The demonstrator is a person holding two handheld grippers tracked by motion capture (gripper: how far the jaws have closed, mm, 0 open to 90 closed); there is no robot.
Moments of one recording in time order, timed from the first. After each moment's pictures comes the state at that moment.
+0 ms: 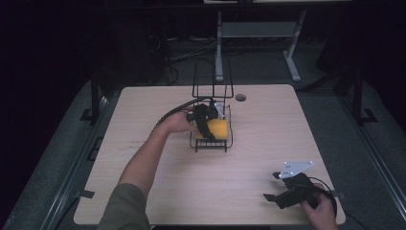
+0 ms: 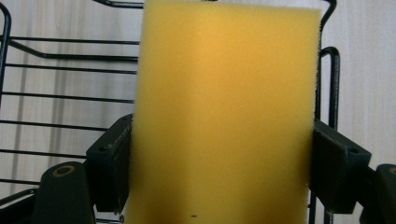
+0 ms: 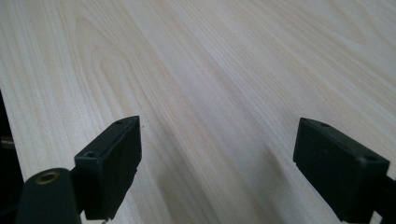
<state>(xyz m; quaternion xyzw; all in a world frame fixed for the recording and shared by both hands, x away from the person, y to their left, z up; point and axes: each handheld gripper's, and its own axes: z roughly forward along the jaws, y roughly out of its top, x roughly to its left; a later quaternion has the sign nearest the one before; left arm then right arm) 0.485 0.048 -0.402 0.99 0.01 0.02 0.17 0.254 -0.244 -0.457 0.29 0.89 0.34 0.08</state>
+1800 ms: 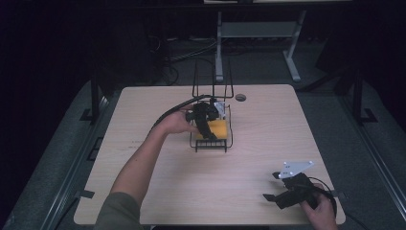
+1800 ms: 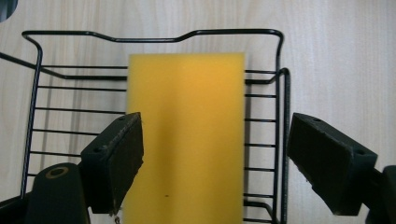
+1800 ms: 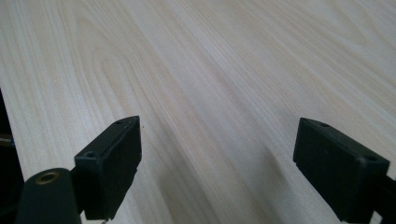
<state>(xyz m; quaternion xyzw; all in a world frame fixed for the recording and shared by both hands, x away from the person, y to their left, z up) 0.461 0.047 -0.372 0.98 -0.01 0.05 0.18 0.253 -0.242 -0.457 0.28 0.89 0.34 0.08</state>
